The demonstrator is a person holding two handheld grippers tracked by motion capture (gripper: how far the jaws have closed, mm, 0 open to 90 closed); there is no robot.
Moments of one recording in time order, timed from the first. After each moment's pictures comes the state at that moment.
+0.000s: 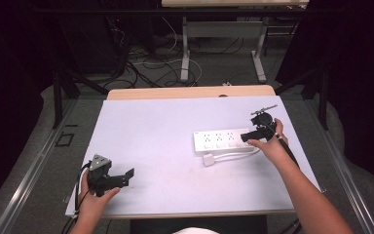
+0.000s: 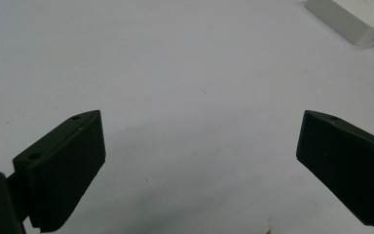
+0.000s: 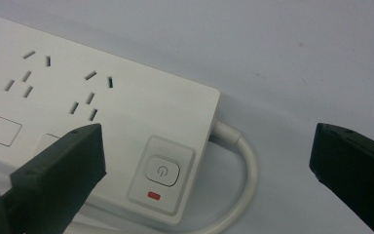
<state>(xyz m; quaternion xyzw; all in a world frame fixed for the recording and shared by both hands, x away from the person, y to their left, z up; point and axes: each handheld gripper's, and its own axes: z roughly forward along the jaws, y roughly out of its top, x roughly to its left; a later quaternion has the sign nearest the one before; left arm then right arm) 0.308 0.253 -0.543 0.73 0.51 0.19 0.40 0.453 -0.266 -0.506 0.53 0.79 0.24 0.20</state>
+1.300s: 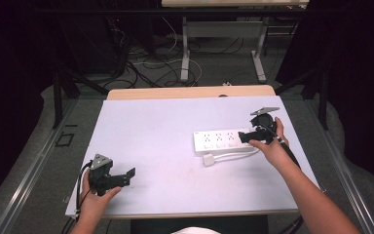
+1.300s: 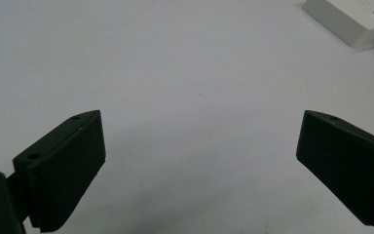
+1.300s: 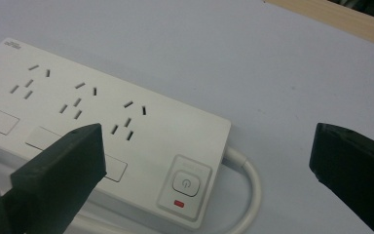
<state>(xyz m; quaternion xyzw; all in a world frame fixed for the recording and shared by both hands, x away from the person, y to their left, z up) 0.310 0.250 -0.543 0.73 0.51 0.18 0.40 0.430 -0.254 -0.487 0.49 0.78 0.30 0.25</state>
